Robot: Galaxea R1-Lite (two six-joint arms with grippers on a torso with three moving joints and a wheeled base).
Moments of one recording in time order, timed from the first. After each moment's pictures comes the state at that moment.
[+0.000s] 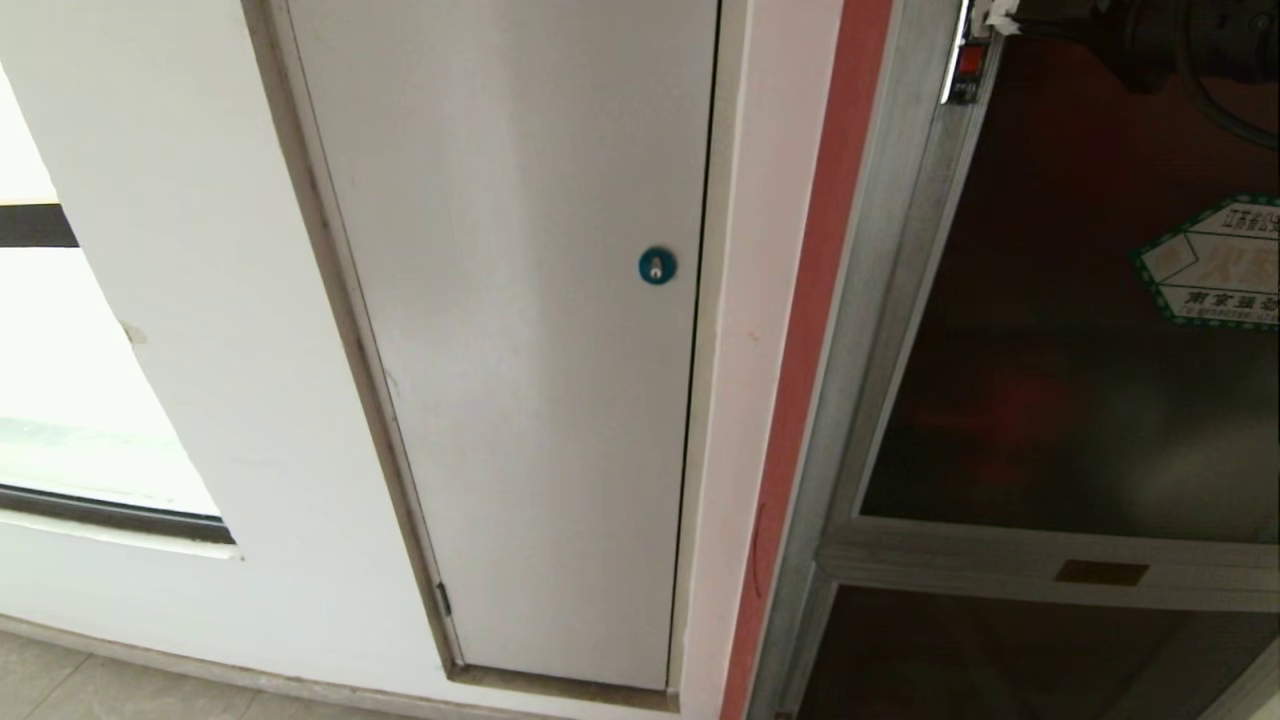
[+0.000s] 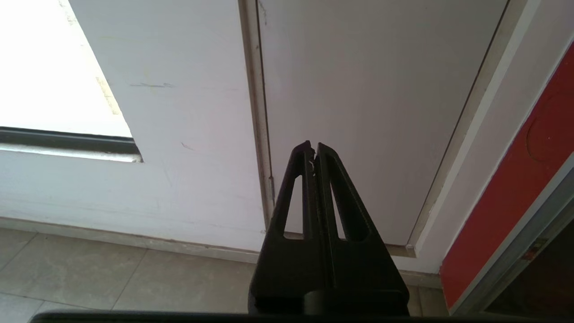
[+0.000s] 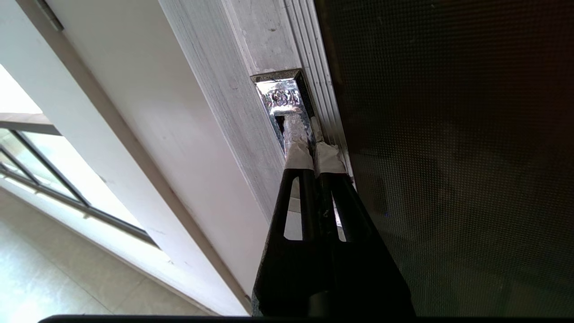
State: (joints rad) left arm 0.01 0.00 0.00 0.00 0.00 0.01; right arm 0.11 1.73 -1.97 0.18 0.21 0.33
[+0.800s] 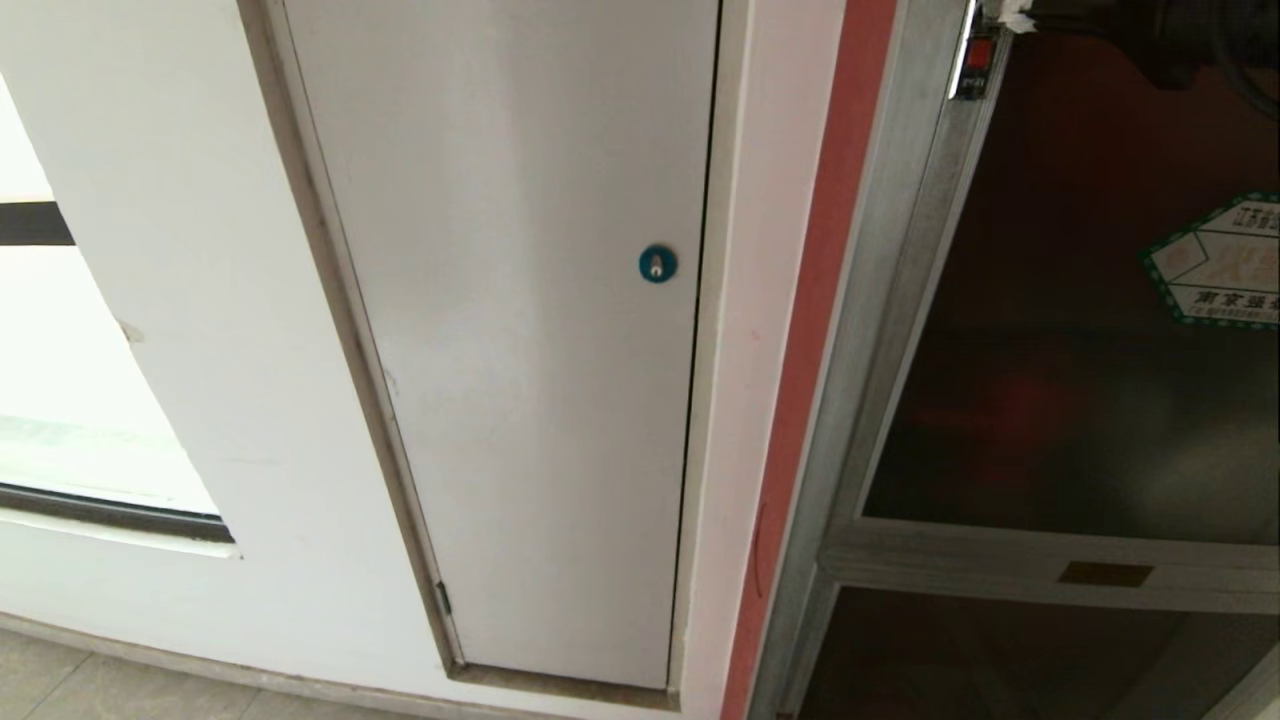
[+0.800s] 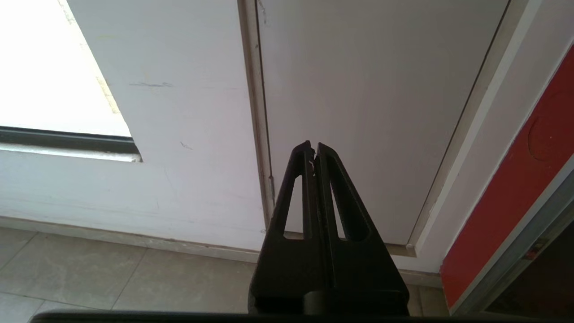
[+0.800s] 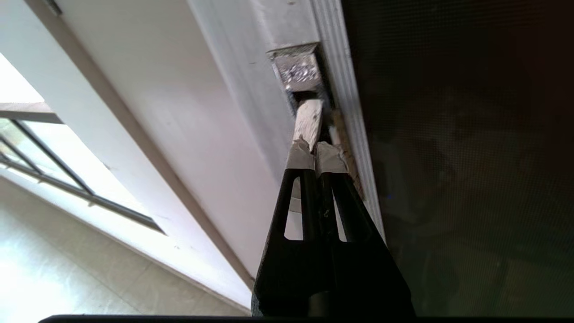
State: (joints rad) left arm 0.01 0.00 0.00 0.00 0.00 0.01; right arm 0.18 1.66 -1.96 0.25 0.21 0.34
